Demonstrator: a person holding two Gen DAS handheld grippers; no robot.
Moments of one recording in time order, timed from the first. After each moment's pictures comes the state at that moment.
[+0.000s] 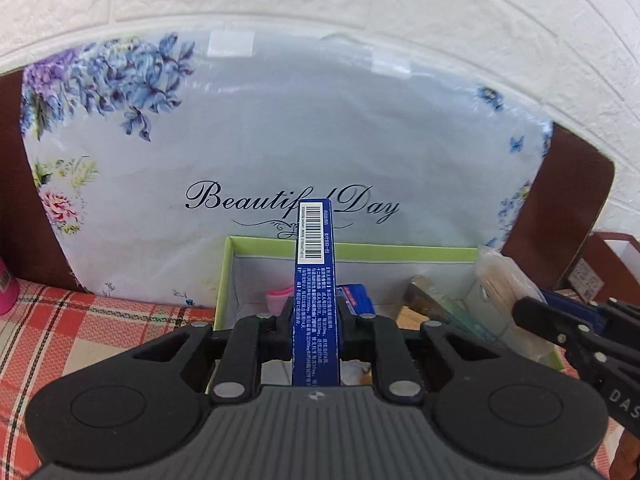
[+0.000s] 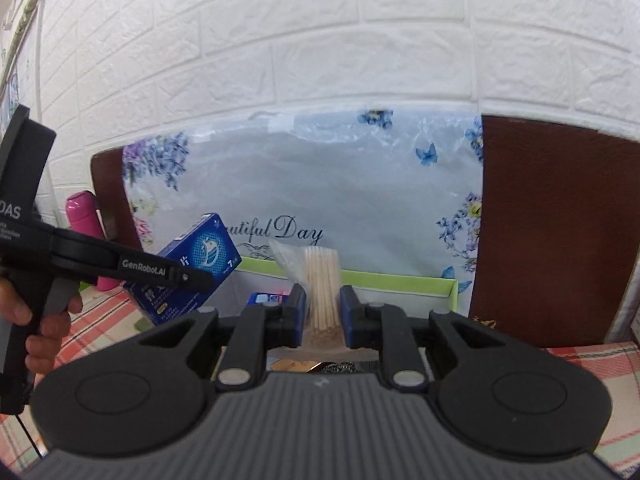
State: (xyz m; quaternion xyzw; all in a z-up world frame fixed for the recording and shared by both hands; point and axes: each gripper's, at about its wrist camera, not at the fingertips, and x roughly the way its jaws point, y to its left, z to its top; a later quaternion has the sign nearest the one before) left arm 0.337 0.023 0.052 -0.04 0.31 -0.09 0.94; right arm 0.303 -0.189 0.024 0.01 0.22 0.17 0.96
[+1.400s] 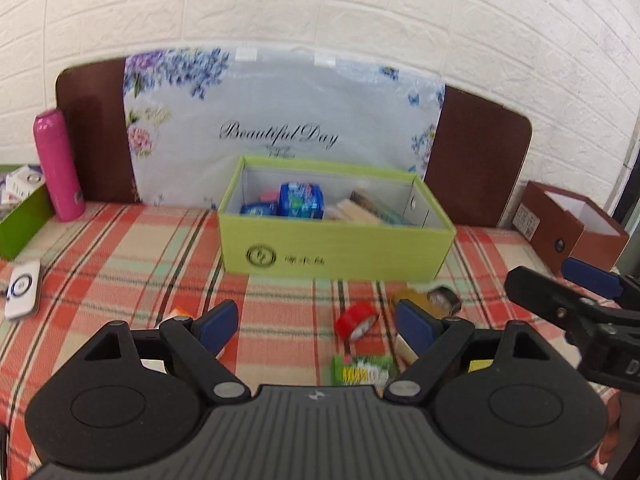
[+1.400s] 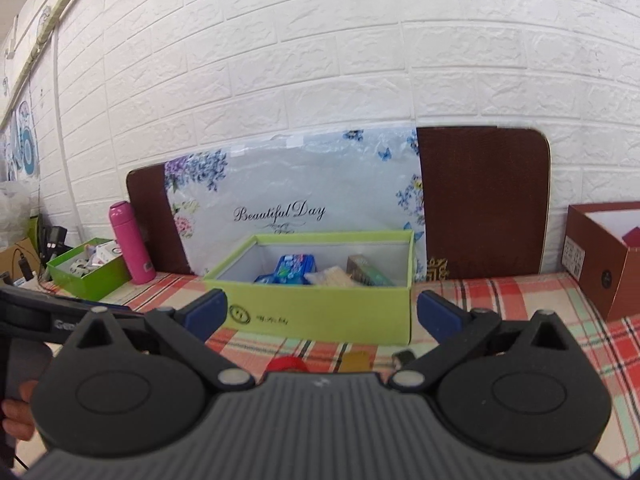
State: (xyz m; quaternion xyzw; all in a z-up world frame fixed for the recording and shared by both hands) left arm 0.115 -0.010 0.054 -0.04 0.31 -0.06 0.95; right arm 0.094 -0.223 0.052 0.06 0.19 0.15 0.97
